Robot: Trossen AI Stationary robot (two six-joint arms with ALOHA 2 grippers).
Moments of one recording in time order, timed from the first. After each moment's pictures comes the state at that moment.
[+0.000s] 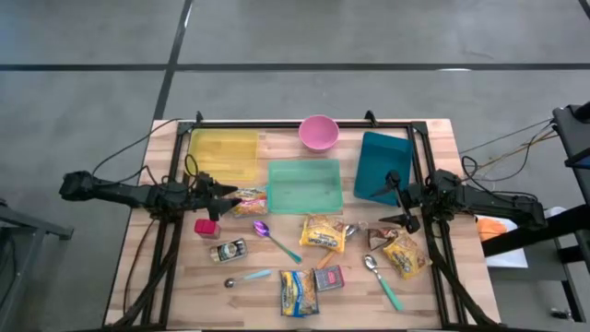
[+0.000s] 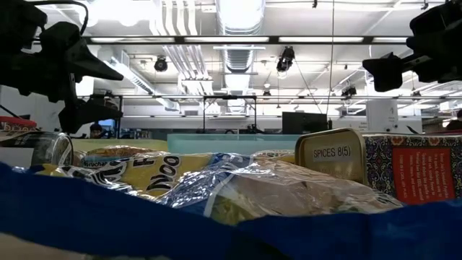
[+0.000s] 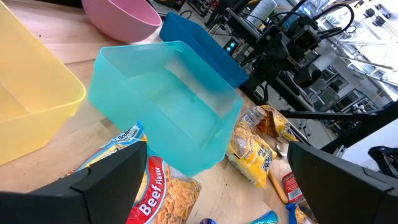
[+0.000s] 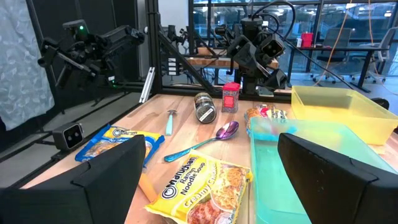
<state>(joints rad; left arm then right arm) -0.13 0.29 0.01 0.05 -0.35 -0.76 -0.18 0.09 0.01 0.08 -0.44 0.03</state>
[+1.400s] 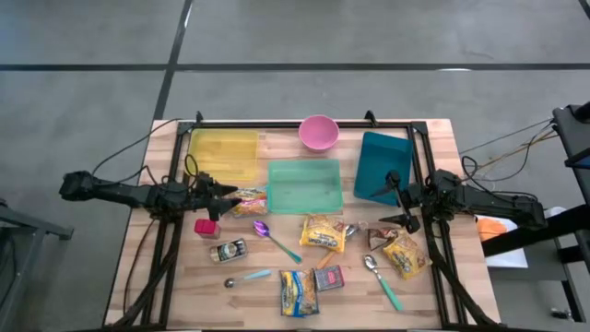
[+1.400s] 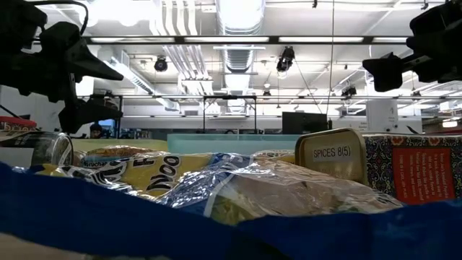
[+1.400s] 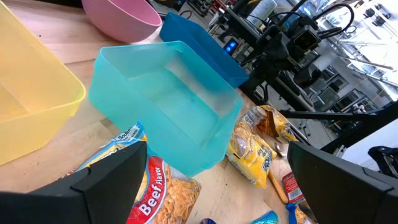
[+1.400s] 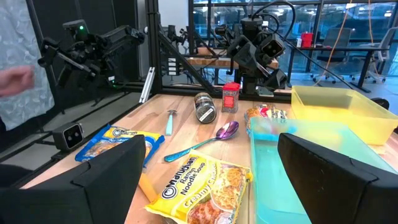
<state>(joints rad) -0.13 0.29 0.01 0.05 -0.35 -0.76 -0.18 0.09 0.01 0.08 -0.44 0.03</state>
